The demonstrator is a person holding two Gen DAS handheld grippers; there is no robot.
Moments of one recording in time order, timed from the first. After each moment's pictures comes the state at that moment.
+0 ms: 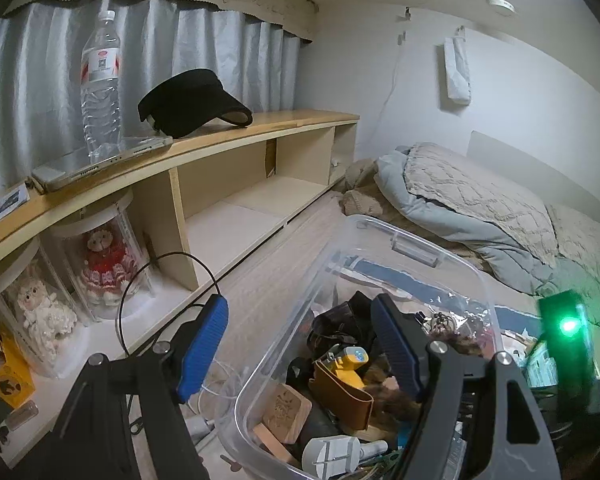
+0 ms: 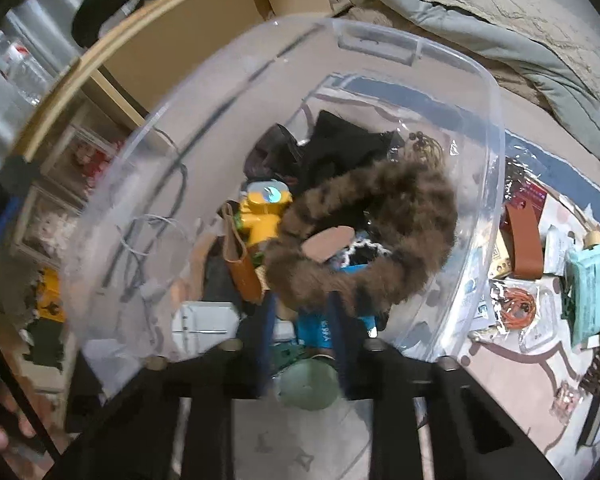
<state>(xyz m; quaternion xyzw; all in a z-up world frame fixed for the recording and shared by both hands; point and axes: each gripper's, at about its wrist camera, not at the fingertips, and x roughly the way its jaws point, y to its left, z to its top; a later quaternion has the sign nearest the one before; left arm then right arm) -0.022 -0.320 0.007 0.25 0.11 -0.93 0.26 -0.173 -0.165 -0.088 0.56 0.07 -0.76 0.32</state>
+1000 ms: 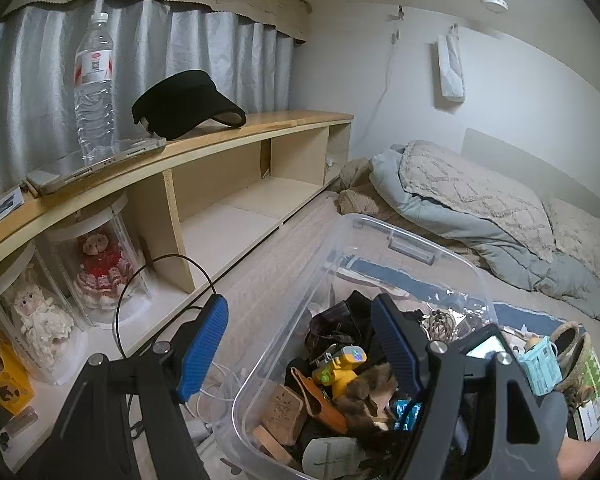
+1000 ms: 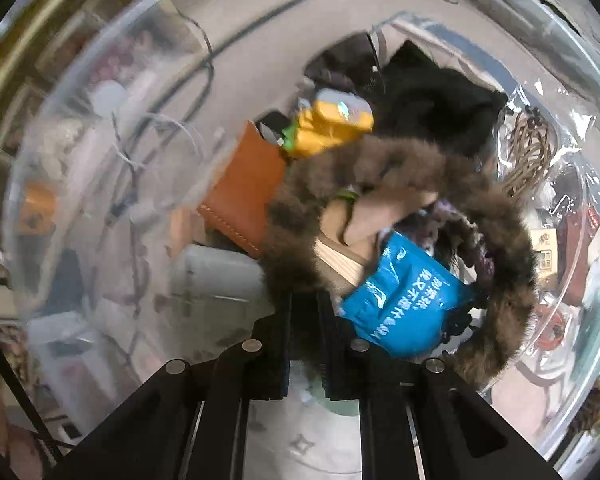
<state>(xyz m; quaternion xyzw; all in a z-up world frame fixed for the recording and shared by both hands) -0.023 -0.319 0.004 0.24 0.10 -0.93 0.25 -0.152 -0.227 -0.135 0.61 0.17 -0.68 0.37</state>
